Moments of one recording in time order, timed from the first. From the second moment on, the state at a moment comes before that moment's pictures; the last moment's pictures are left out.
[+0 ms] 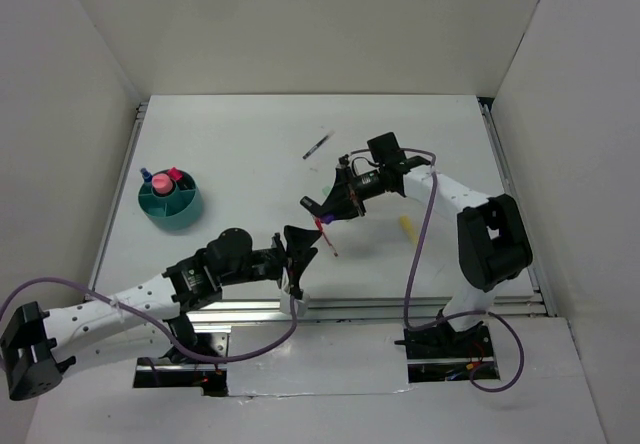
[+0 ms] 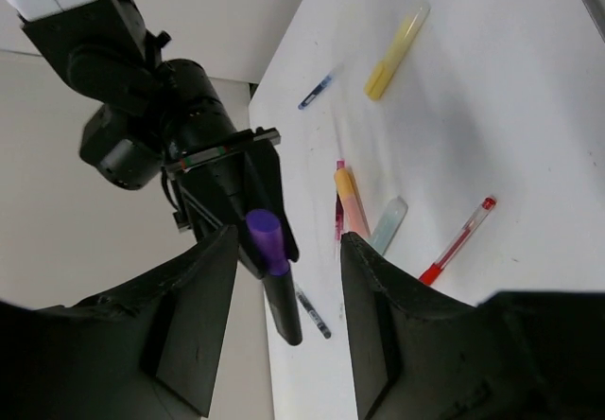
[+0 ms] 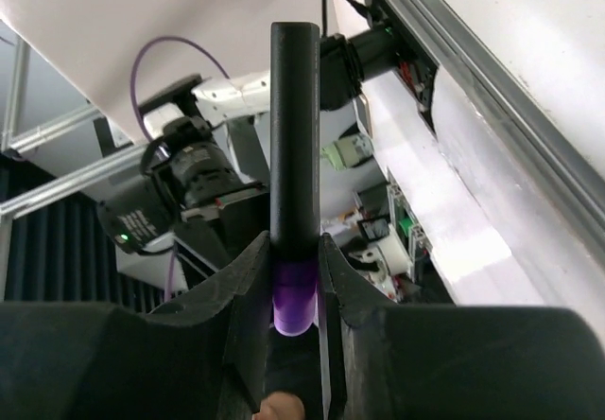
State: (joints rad) left arm -0.99 0.87 0.56 0.09 0.28 1.25; right arm 0.40 1.72 1.18 -0.45 -1.24 0.84
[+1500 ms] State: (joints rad) left arm -1.03 0.97 0.55 0.37 0.04 1.12; right arm 0.48 1.50 0.96 0.07 -1.14 1.45
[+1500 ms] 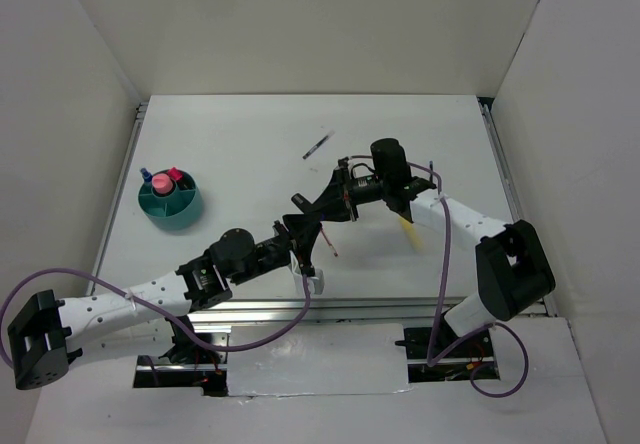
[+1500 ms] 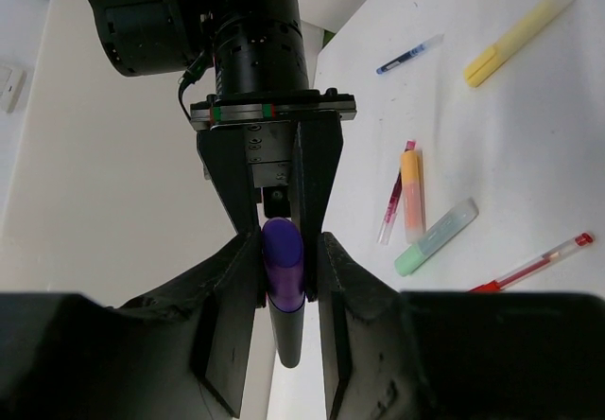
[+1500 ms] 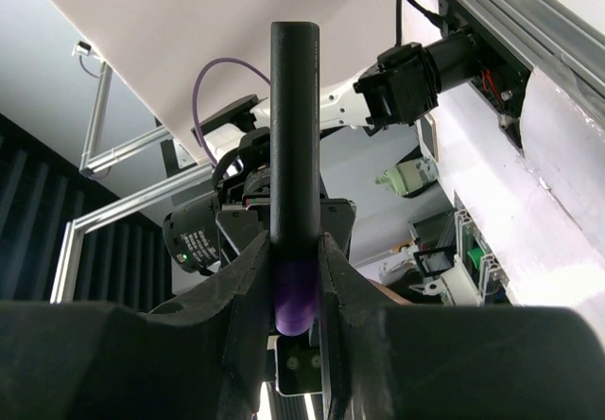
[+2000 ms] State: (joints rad) left arm -1.03 0.98 0.55 0.41 0.01 1.13; right arm 0.48 1.49 0.96 0.07 -1.11 1.45
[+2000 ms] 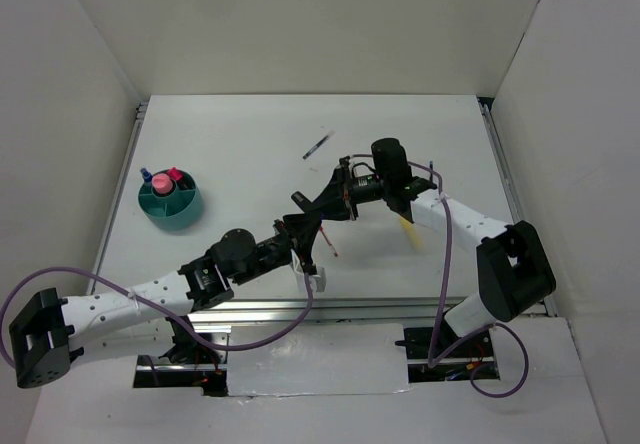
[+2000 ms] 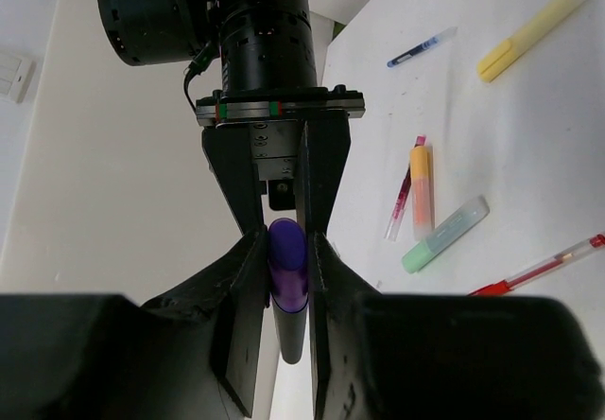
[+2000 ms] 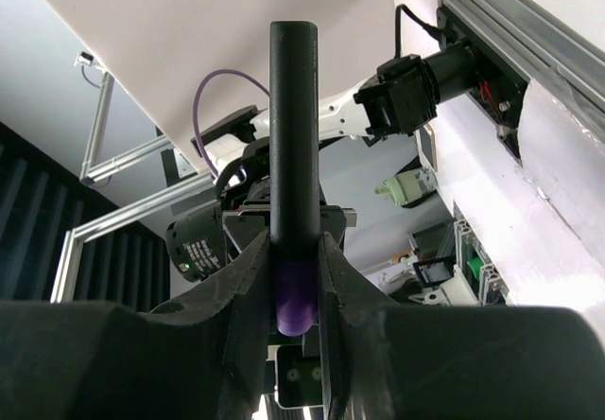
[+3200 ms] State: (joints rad) left arm -0.45 1.00 1.02 -0.06 0.03 0.41; right arm 0.17 1.43 1.19 -0.35 -1.01 0.81
